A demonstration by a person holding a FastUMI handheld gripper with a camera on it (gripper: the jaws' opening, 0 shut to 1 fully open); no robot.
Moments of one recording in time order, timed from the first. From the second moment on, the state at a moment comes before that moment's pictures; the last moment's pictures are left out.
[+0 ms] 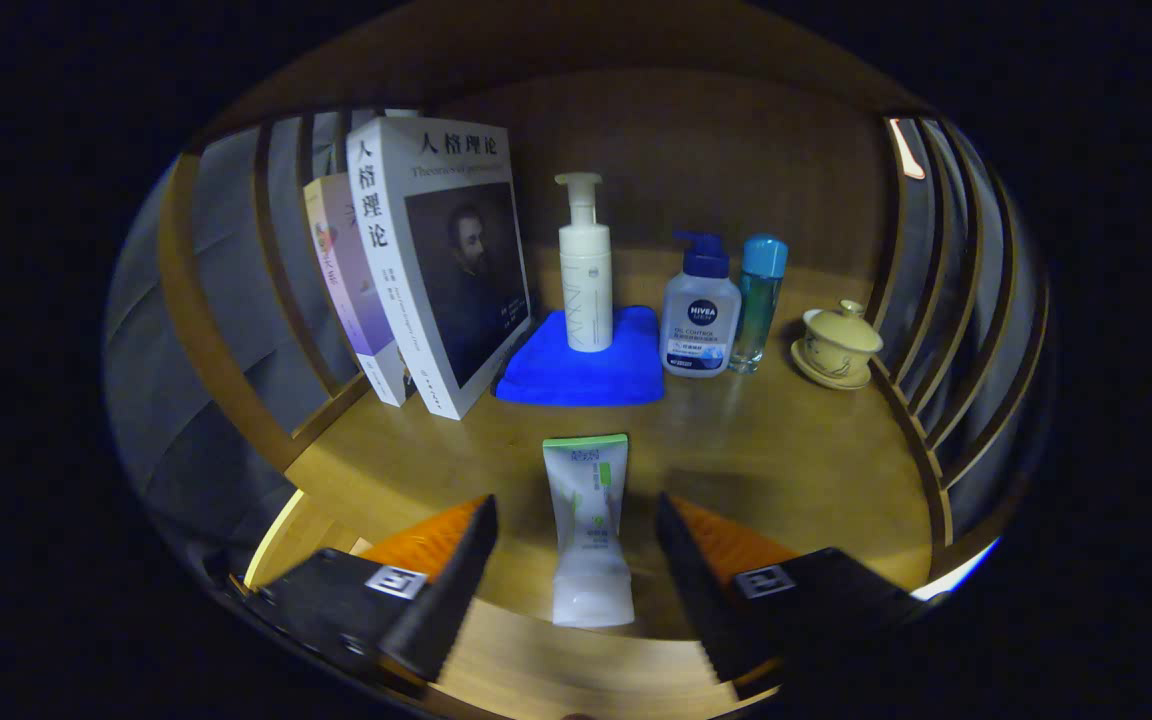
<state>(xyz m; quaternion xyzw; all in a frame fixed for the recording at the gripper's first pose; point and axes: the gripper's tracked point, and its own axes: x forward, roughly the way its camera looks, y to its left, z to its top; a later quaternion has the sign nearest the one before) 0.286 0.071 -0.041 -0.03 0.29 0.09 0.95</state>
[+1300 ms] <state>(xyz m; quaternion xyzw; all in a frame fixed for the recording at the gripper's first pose) 0.046 0.078 -0.048 -0.02 0.03 0.02 1.00</state>
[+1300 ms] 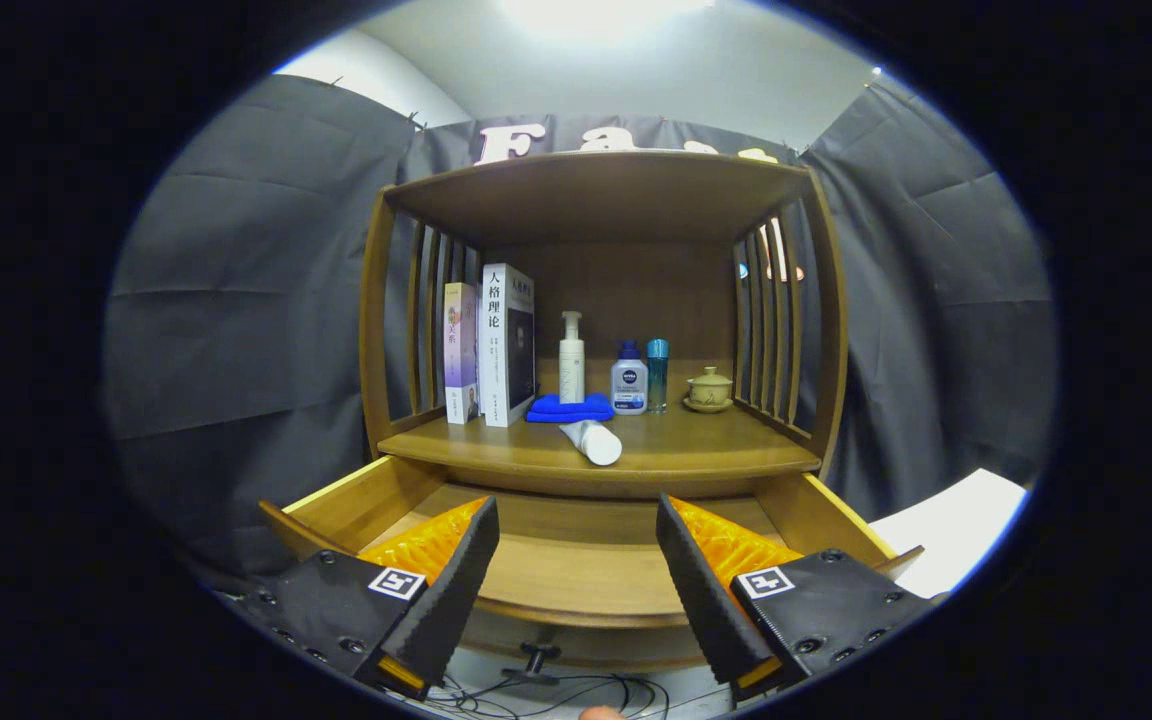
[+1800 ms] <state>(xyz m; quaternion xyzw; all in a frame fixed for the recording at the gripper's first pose) 0.009 0.083 -0.098 -0.02 0.03 0.00 1.00</state>
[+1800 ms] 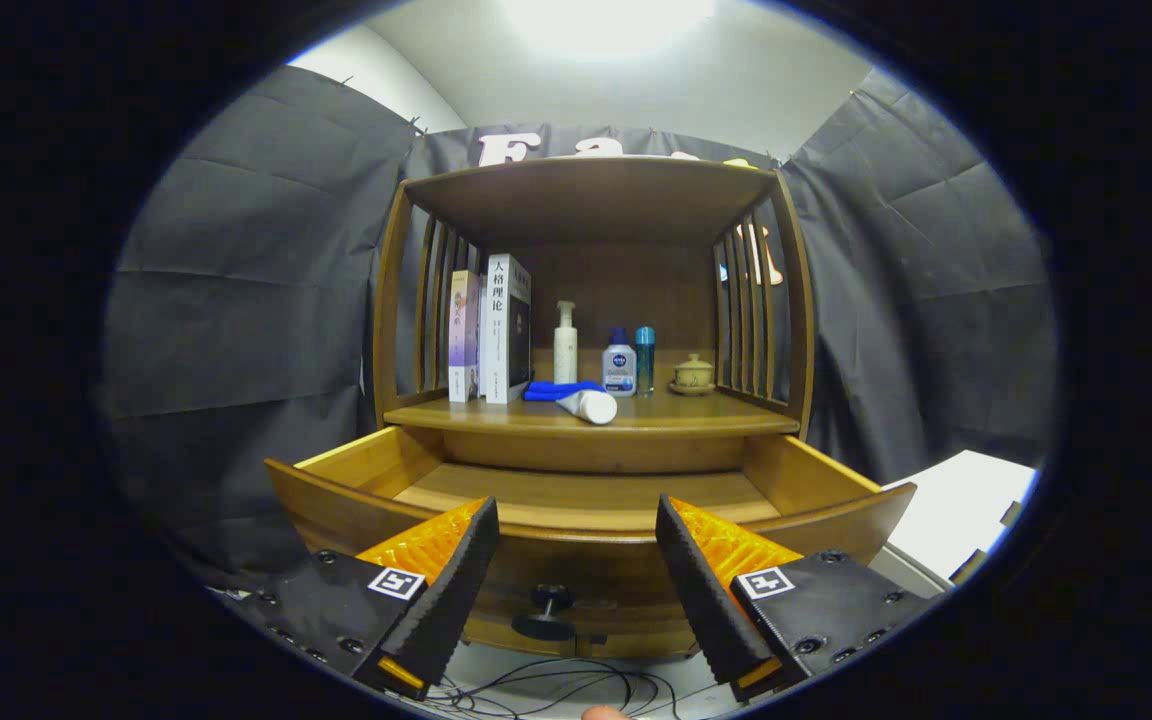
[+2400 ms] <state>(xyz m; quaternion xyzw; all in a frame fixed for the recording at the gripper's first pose) 0.023 0.092 -0.165 -0.05 0.08 -0.02 1.00</state>
